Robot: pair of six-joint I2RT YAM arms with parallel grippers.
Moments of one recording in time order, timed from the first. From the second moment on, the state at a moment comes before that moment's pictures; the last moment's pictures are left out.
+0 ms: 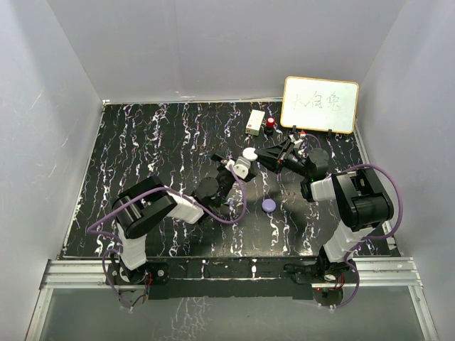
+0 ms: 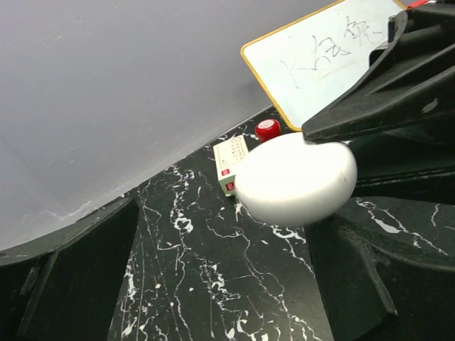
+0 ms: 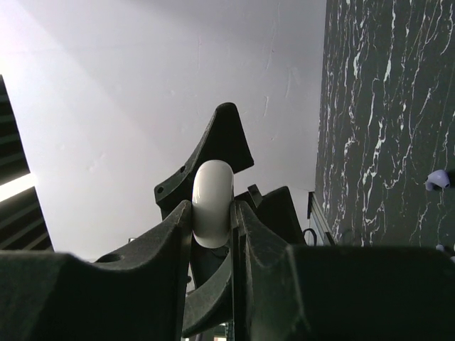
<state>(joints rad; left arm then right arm) -0.95 1.87 0.72 1.40 -0.40 0.48 0.15 1.71 0.56 1.27 -0.86 1.72</state>
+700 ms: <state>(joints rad) -0.93 1.15 0.49 0.84 -0.67 0.14 0.14 1.71 0.62 1.00 -0.84 1.43</state>
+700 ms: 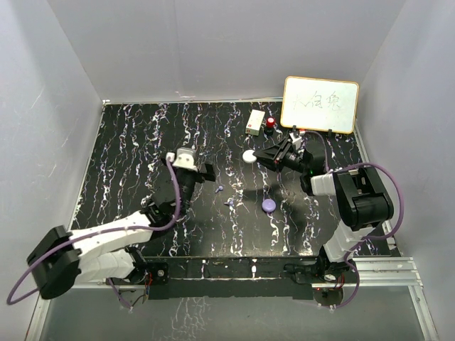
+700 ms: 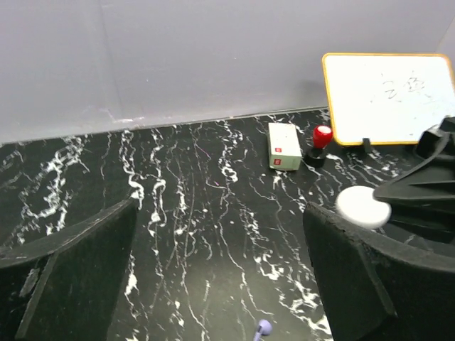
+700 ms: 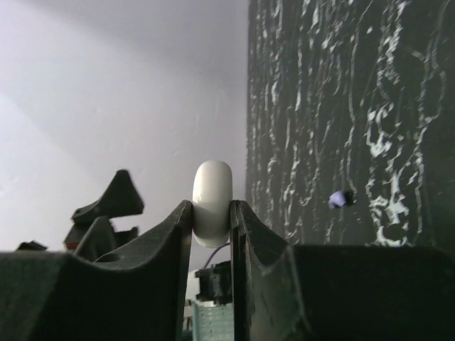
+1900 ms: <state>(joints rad) -0.92 1.12 0.65 0.02 -0.48 -0.40 0.14 2.09 0.98 0.63 -0.62 1.08</state>
